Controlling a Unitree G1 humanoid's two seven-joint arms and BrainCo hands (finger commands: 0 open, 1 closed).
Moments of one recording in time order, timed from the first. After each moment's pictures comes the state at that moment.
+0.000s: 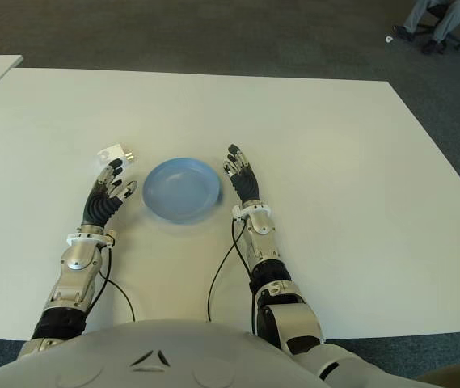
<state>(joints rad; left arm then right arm) 0.18 0.11 0.07 0.11 0.19 -0.29 0.05 -0.28 0.05 -0.02 0.76 0.04 -0.43 0.12</state>
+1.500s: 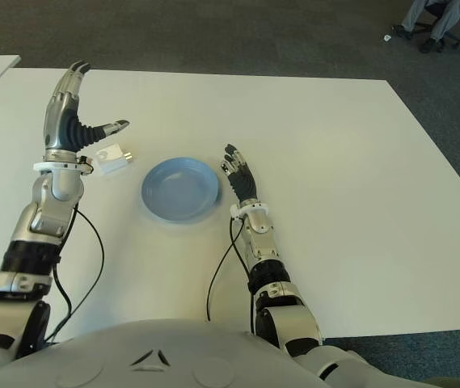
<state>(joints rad) -0.31 0.42 -0.05 0.34 0.73 -0.22 0.43 -0.27 0.06 0.00 0.70 0.04 -0.38 0.11</state>
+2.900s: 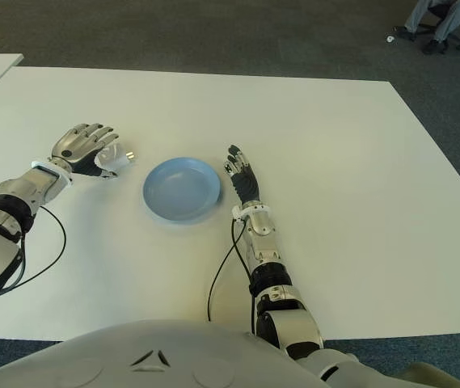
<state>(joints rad) -0.68 0.63 -0.66 1.22 1.04 -0.31 0.56 -0.24 0.06 -0.01 0.67 0.04 -0.37 0.10</state>
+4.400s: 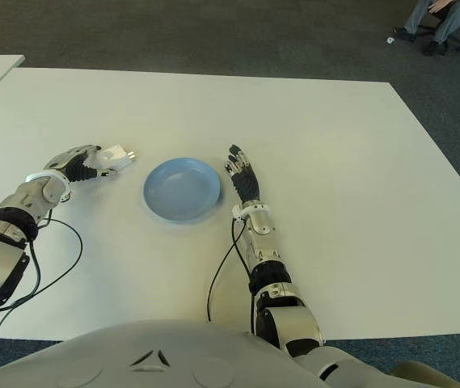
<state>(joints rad) -0.63 0.54 -0.37 1.26 0.53 -0.22 0.06 -0.27 0.06 -0.02 0.73 0.04 -0.39 0.09</state>
